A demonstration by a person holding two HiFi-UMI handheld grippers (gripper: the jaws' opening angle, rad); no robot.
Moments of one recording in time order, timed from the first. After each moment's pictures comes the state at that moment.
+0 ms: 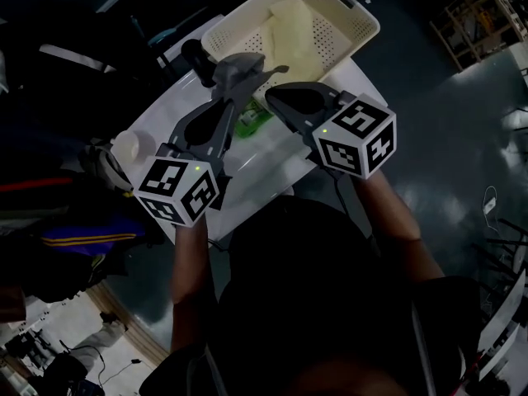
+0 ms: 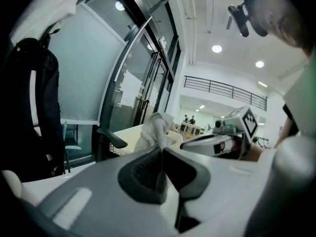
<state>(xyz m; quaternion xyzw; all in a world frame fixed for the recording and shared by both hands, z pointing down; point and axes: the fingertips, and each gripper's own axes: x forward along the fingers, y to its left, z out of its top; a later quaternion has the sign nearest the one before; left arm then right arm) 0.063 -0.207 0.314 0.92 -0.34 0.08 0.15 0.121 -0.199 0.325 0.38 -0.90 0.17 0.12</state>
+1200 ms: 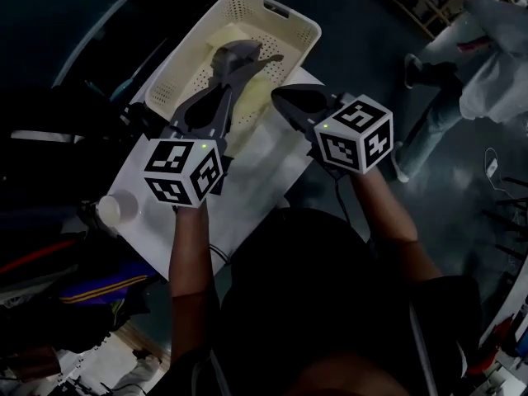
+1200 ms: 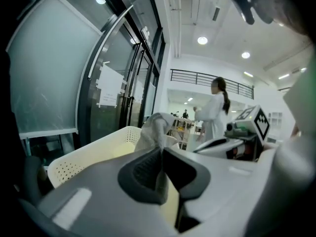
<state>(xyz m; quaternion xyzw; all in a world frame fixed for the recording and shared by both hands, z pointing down) 0.207 -0.271 0.310 0.95 -0.28 0.12 0.11 0.267 -0.228 0.337 0.49 -0.84 0.20 0.09</state>
